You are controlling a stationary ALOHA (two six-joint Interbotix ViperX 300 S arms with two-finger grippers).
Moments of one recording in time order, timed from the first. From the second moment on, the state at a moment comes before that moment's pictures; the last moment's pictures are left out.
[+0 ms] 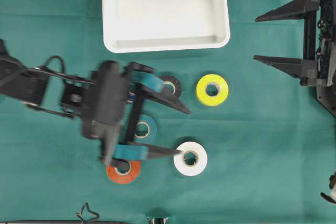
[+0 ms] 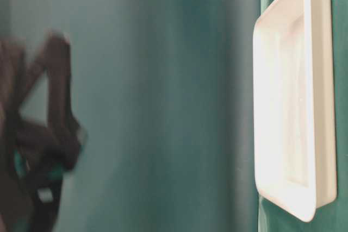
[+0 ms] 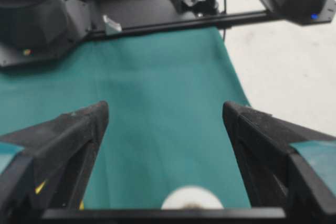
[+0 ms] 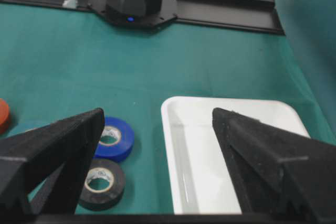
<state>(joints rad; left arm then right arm) -0.25 -0.09 0.41 -0.01 -0.11 -0.01 -0.06 -0.89 1.08 0.00 -0.07 0.02</state>
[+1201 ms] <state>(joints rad) -0.25 0.29 -0.20 -0.01 0.67 0.04 -0.04 -0.89 1.07 -0.01 -0.08 0.02</state>
